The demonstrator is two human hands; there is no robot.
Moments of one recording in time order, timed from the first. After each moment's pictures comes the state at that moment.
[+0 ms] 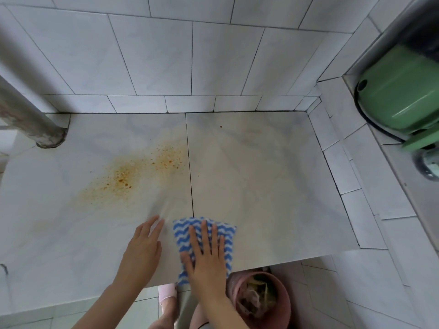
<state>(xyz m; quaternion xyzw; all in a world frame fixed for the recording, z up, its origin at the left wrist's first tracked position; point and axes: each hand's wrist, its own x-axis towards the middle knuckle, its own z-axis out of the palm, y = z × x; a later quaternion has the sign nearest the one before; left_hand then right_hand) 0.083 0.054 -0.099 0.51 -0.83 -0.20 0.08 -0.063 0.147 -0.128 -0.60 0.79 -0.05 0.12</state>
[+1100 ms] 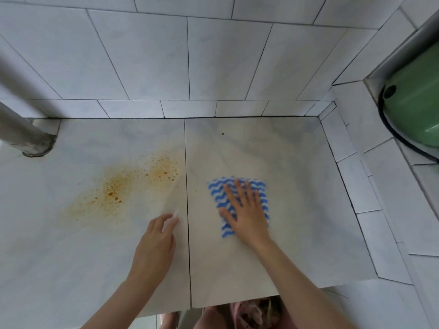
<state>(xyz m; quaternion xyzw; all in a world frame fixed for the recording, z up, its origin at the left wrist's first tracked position) 0.021 0.017 -0.091 0.52 -0.82 -0.21 0.07 -0.225 0.032 -0.137 -0.66 0.74 -0.05 0.14</state>
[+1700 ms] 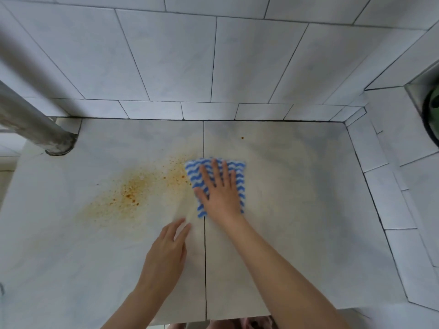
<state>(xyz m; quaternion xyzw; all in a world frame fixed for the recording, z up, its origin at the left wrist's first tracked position) 0.033 0.012 -0.091 0.52 -0.83 -0.22 0.05 -0.142 -0.064 -0.132 -0.69 0.71 -0.01 0.15</state>
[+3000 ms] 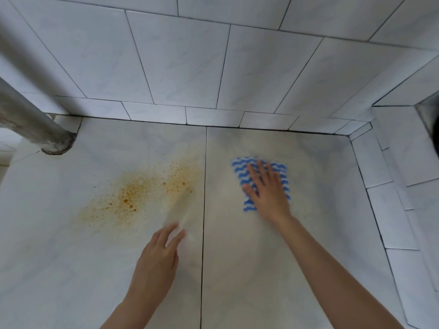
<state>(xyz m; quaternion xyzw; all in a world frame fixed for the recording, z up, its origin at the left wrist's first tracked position) 0.040 0.008 -0.095 0.54 -0.81 -0.22 0.07 -0.264 -0.067 -0.131 -0.67 0.73 -0.01 0.14</state>
